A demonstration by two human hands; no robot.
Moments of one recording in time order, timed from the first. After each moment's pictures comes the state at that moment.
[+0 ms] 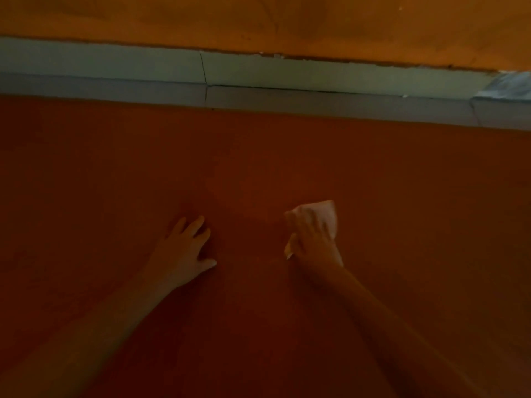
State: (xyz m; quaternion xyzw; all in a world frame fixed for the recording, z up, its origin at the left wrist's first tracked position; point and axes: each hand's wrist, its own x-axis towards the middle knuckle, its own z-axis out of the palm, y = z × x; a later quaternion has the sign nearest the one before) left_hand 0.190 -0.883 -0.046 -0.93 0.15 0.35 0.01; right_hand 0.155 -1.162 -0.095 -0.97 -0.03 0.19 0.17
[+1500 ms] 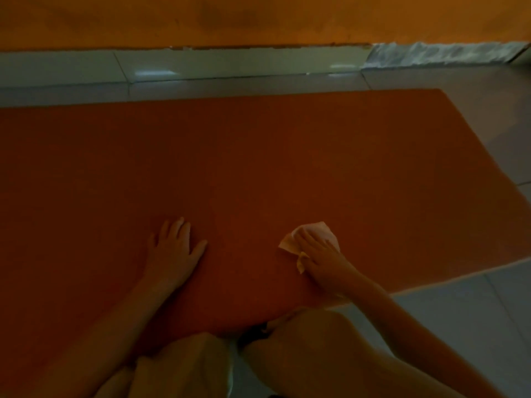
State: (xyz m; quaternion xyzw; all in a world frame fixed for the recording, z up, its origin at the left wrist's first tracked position) left_hand 0.076 -0.976 -0.056 -0.96 0.11 0.26 -0.08; right_hand -0.034 -1.272 -0.045 -0.94 0.03 0.29 0.17
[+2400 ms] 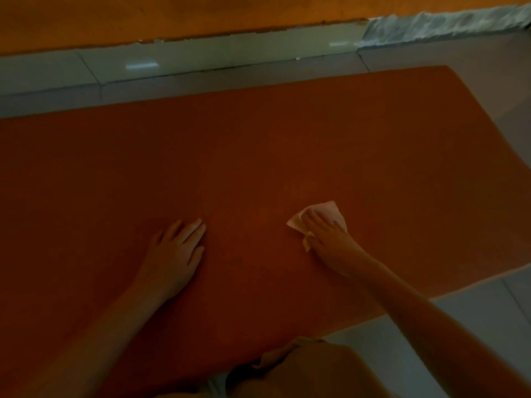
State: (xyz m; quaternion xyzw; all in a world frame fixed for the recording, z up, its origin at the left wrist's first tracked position) left_hand 0.102 -1.009 -0.057 -0.94 0.25 0.24 -0.02; right_hand 0.011 -1.323 -0.055 -0.94 0.06 0.28 0.17
